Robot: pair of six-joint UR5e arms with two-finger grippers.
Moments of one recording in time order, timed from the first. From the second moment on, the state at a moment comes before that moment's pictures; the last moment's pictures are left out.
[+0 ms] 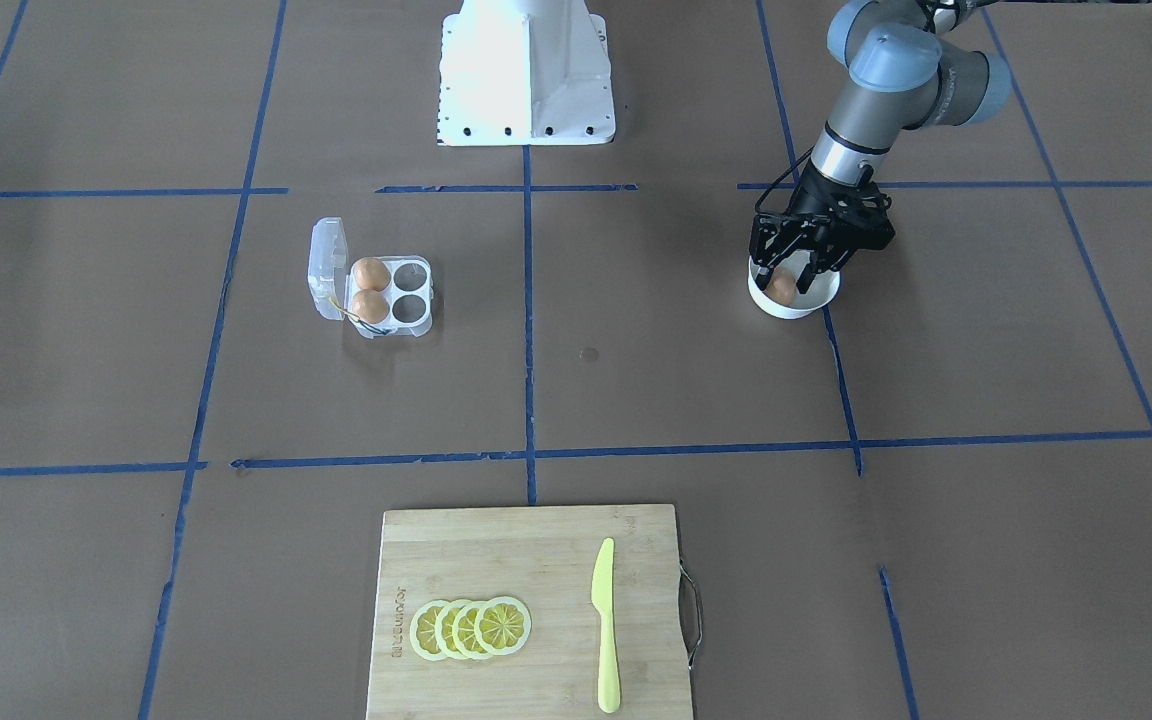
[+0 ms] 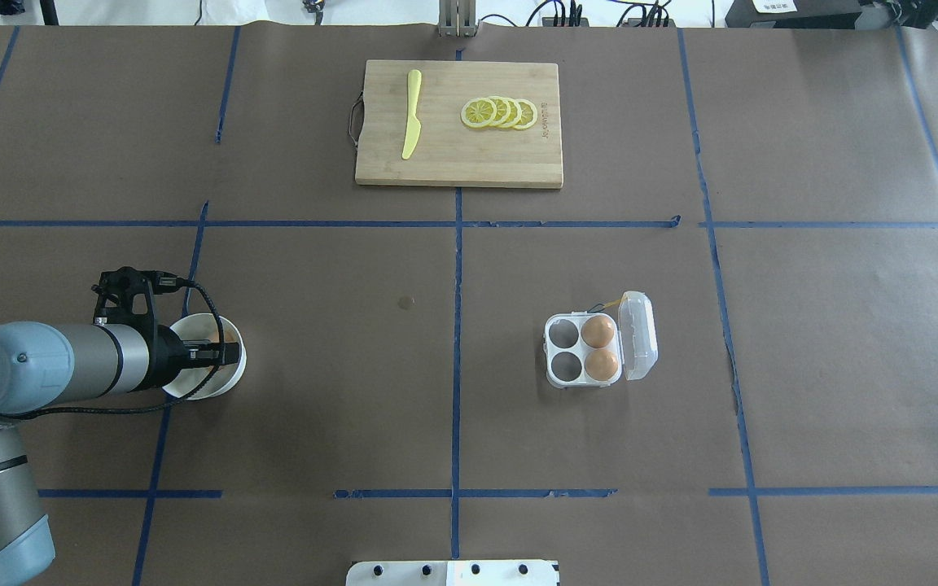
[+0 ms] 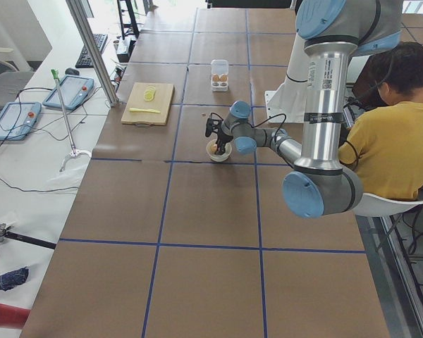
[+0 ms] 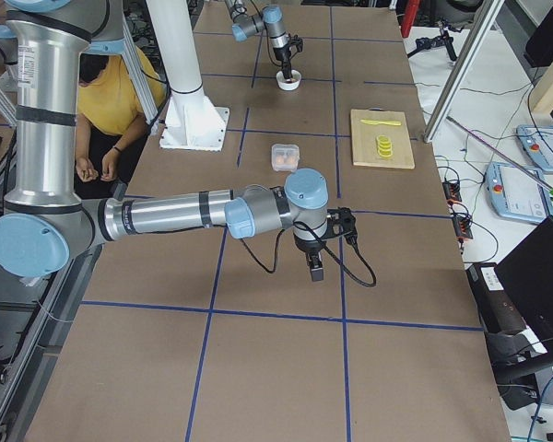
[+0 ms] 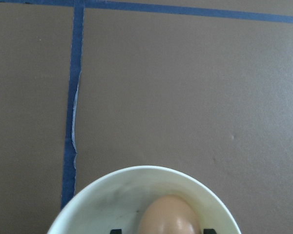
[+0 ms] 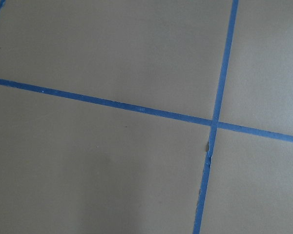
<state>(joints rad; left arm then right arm) -0.47 -1.61 -1.86 -2.24 -1.64 -1.26 1.46 -1.68 1.83 -1.42 2.33 0.10</state>
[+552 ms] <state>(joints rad) -0.48 -1.60 -1.88 -2.24 -1.64 -1.25 1.46 -1.68 1.83 -1.42 2.32 0.10</state>
